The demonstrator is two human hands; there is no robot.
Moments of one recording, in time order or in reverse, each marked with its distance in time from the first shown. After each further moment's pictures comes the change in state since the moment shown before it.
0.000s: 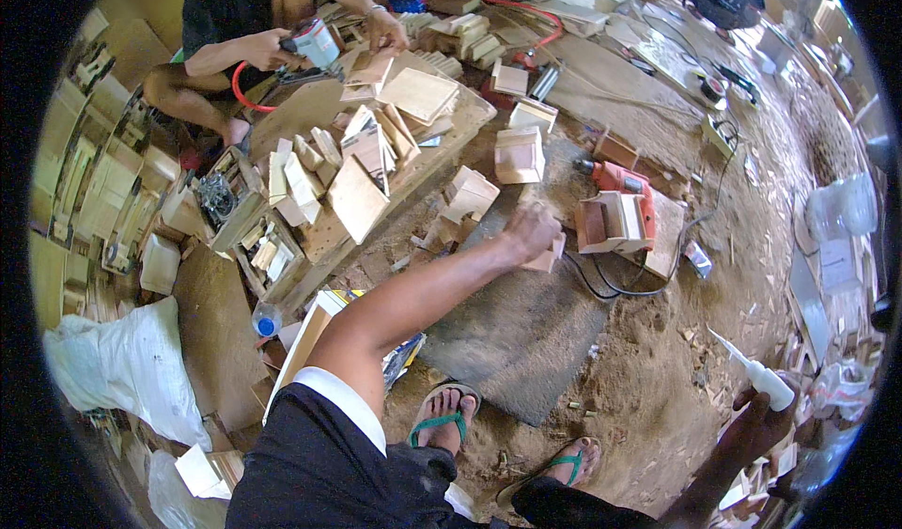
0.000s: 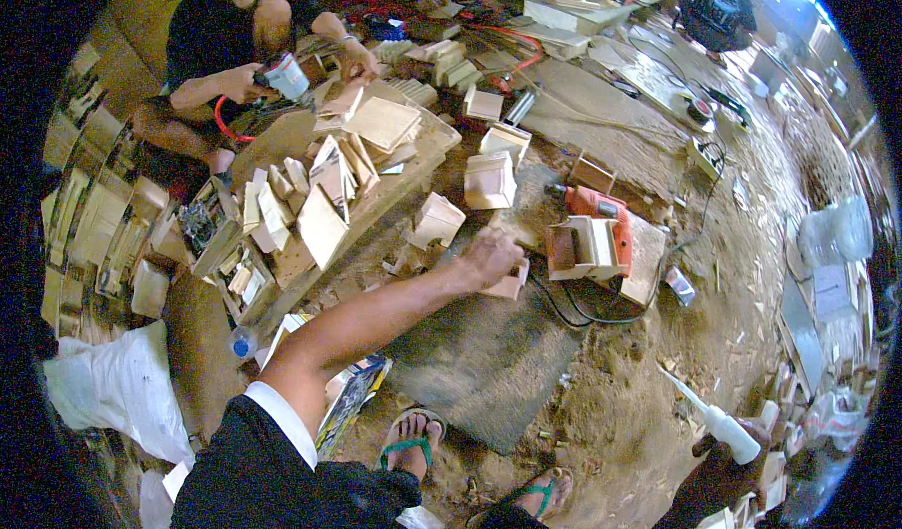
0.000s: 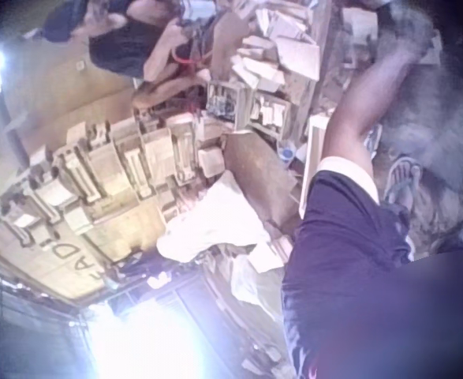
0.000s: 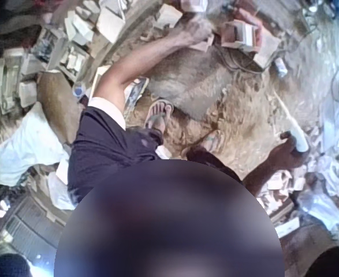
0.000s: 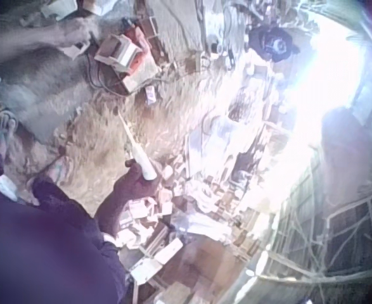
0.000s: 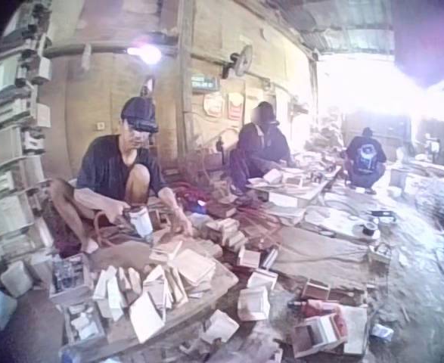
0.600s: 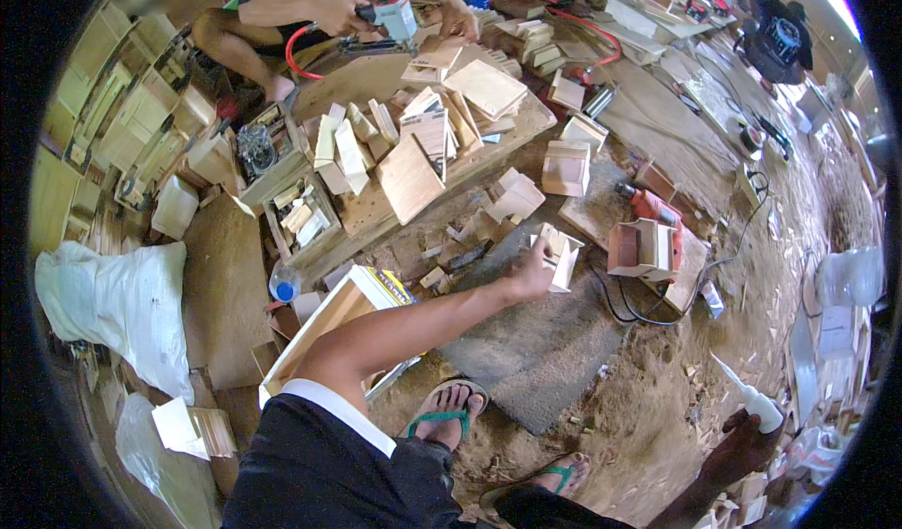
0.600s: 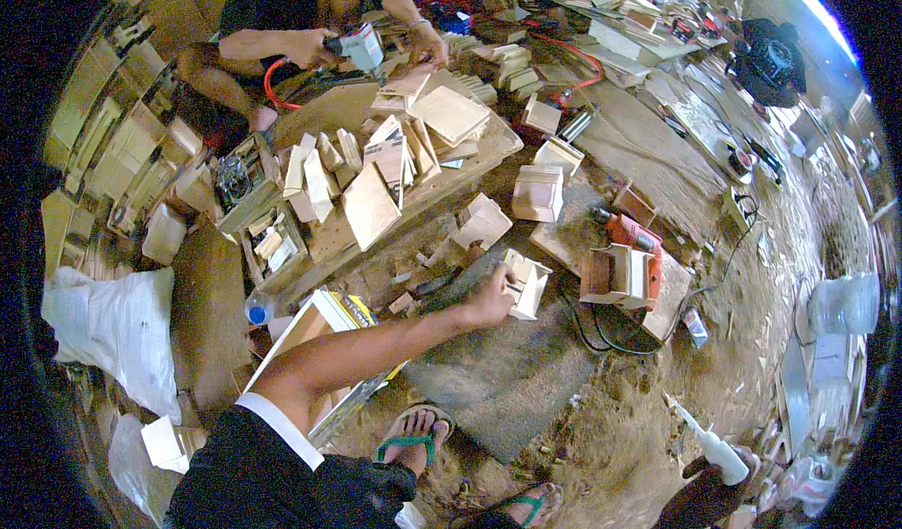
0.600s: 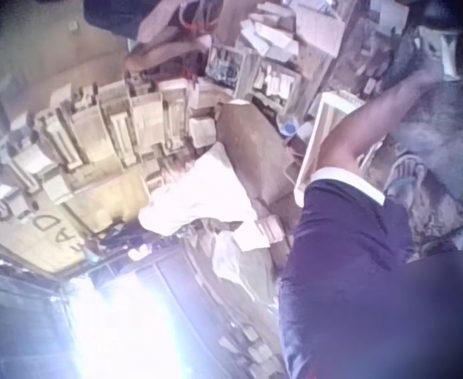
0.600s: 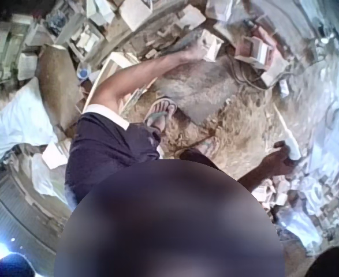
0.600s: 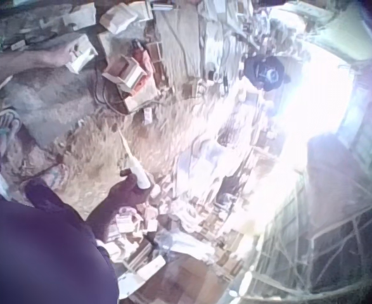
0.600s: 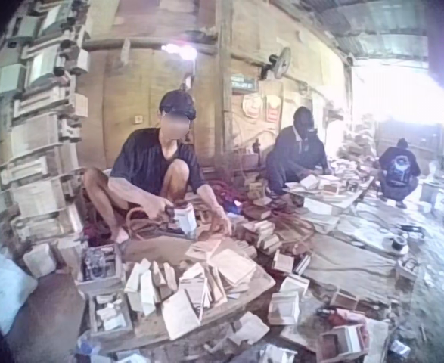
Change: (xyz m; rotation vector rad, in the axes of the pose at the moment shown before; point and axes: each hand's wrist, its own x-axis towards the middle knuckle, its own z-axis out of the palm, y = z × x) left_hand -0.095 0.044 -0.004 -0.371 0.118 -0.930; right_hand -0.006 0.004 0.022 0.105 -0.029 0.009
